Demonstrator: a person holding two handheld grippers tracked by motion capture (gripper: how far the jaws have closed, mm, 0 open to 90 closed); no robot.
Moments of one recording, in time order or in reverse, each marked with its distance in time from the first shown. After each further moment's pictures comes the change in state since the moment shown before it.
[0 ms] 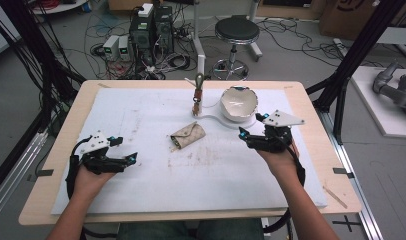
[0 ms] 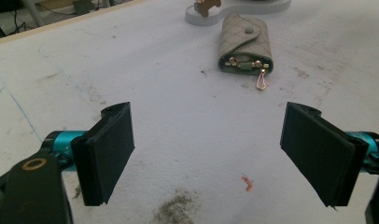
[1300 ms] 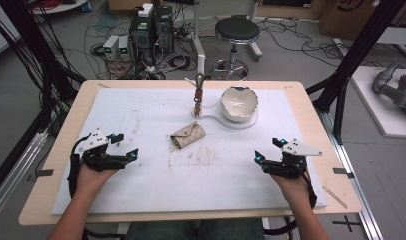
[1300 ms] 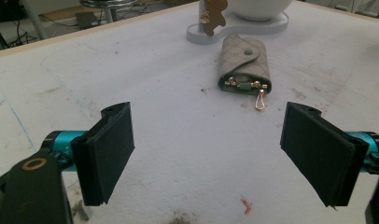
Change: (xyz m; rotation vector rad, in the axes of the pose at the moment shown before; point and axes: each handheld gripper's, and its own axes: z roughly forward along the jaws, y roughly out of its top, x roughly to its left) left arm 0.002 0.005 0.004 -0.065 -0.004 -0.029; right arm -0.008 -0.085 -0.025 0.009 -0.031 0.105
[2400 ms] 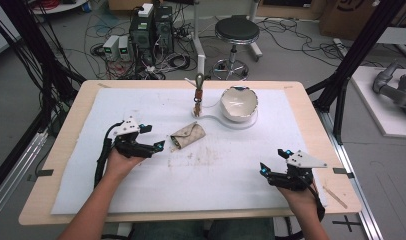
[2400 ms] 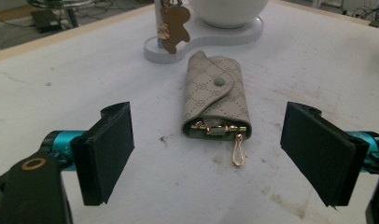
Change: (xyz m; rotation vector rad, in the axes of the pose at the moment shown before) left arm -0.018 0.031 0.081 0.049 -0.130 0.038; right arm 0.005 -0.022 -0.022 0.062 -0.013 -0.024
